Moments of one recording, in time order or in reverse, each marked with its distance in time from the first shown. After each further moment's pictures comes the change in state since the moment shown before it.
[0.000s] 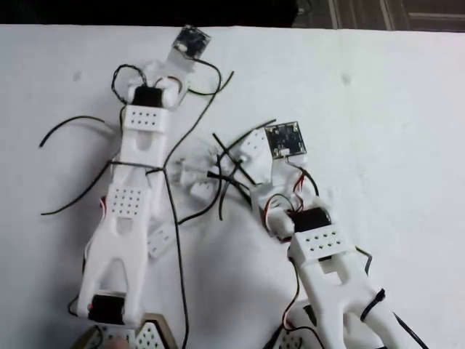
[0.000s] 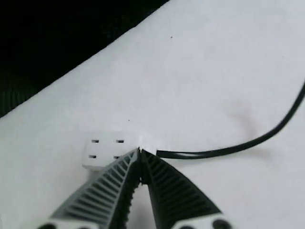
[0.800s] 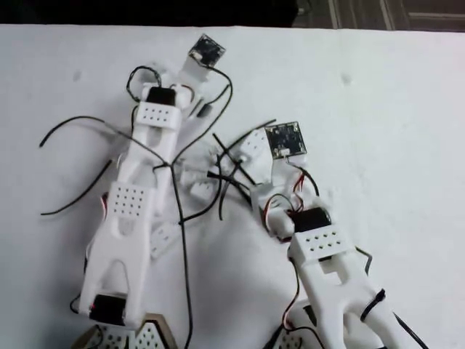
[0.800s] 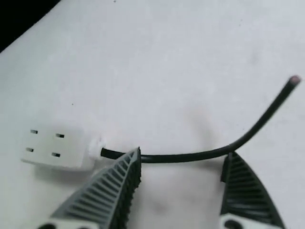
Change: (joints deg) left arm 3.2 -8.0 18.5 -1.1 -0.1; right arm 0.0 0.0 0.0 0.0 -0.2
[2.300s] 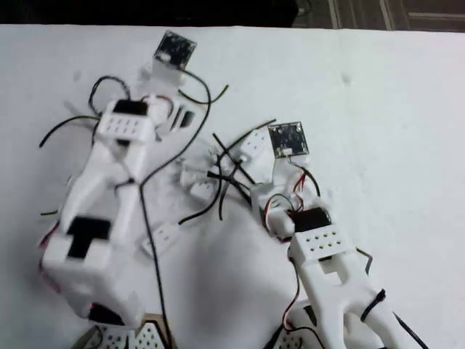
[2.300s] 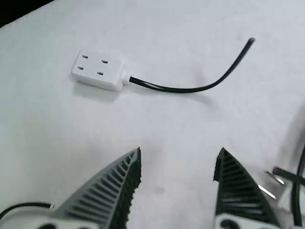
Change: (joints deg) left arm -1.7 -60.8 77.5 -15.2 9.8; right arm 0.1 0.0 0.0 0.0 -2.1
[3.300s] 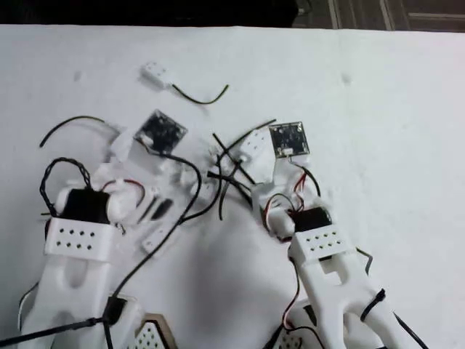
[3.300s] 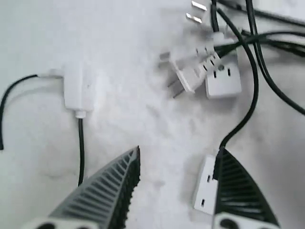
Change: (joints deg) left arm 0.1 -59.4 42.5 26.5 -10.0; right arm 0.0 0.0 0.0 0.0 0.0
